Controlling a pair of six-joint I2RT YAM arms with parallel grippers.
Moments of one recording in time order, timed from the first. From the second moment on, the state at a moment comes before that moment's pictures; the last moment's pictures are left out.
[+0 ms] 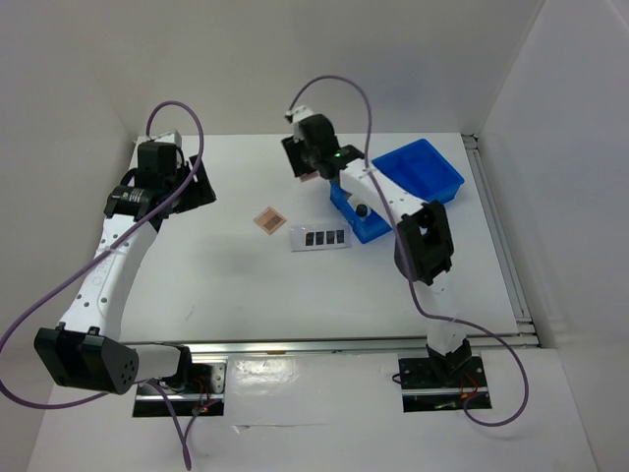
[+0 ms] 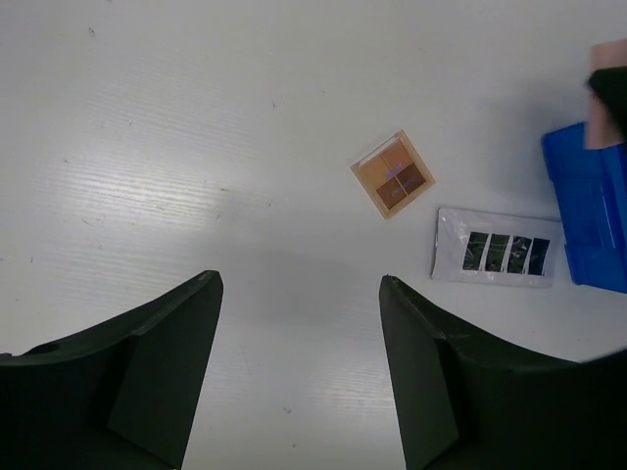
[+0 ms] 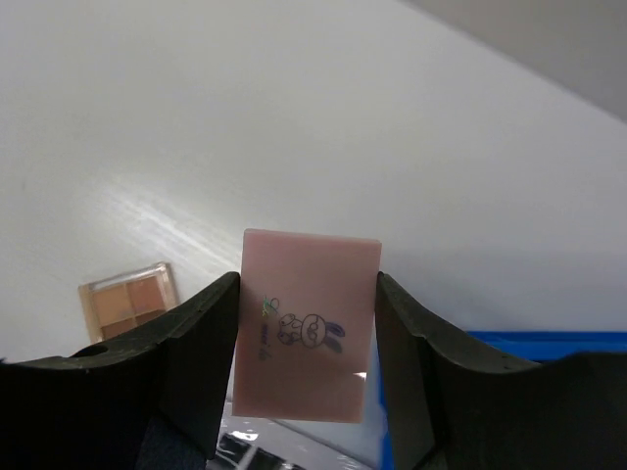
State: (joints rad) left arm -0.10 1.27 1.35 -0.78 -0.08 -0.39; right arm 0.61 2.23 2.04 -0.39 0.11 -0.02
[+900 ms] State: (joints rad) left arm -0.10 1.29 1.35 -0.78 -0.09 -0.37; right arm -0.01 2.06 1.80 -0.33 0.11 0.10
